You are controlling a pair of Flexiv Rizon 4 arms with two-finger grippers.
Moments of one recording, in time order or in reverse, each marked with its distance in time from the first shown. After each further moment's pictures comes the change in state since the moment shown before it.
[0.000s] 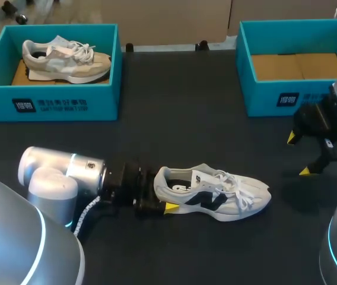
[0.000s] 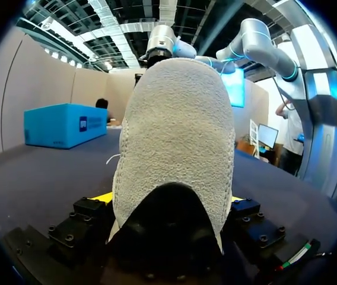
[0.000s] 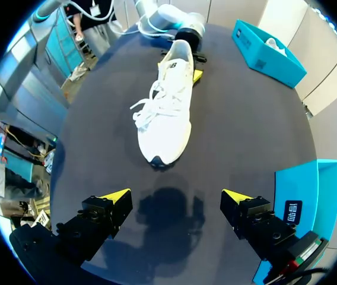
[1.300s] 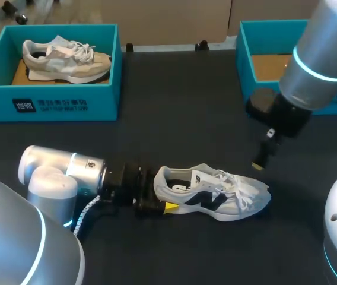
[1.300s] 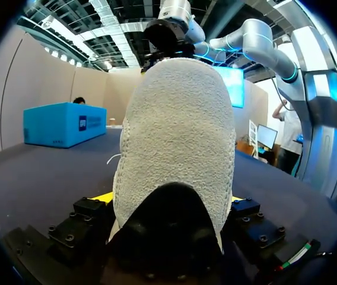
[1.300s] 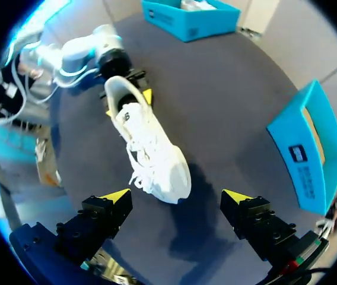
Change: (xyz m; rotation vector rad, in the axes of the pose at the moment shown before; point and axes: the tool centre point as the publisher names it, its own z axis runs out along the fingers) left arm 0.000 0.000 0.000 0.001 0.006 -0.001; right arm 0.016 0.100 -0.016 0.177 -0.098 0.723
